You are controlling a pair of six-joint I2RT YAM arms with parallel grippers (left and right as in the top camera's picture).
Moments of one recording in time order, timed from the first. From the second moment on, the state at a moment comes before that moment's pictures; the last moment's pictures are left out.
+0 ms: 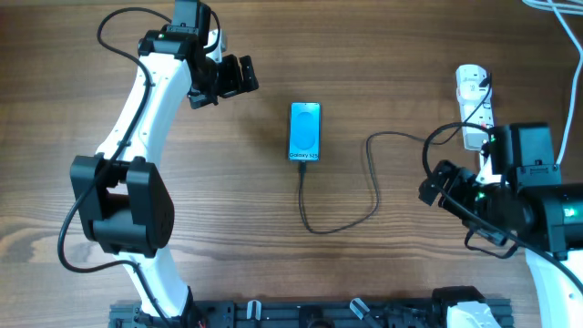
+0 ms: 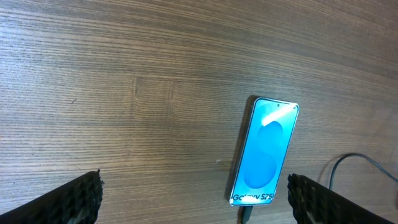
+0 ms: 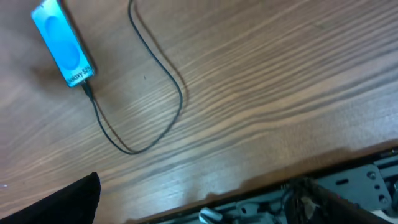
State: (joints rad) left arm -0.14 1.99 1.73 -0.99 0.27 -0.34; right arm 0.07 1.04 1.26 -1.49 -0.10 0.59
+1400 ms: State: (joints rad) left arm -0.14 1.99 1.73 -0.99 0.27 -0.34; right arm 0.07 0.19 0.44 -0.50 -0.07 0.43
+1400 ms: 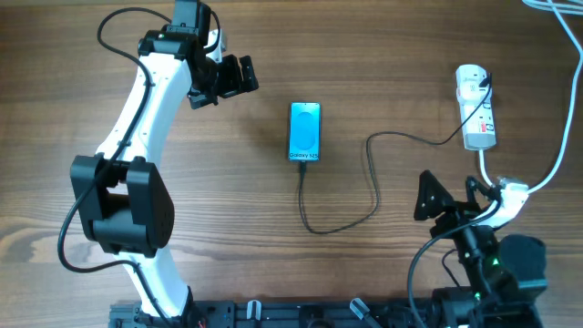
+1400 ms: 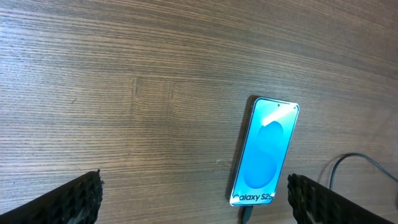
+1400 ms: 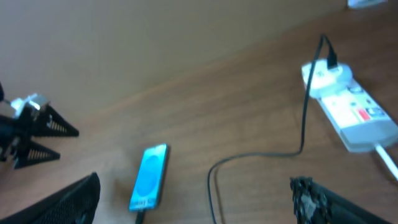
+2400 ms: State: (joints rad) left arm -0.14 1.99 1.73 -0.99 0.27 -0.34; right arm 0.06 0.02 0.01 0.07 -0.05 0.12
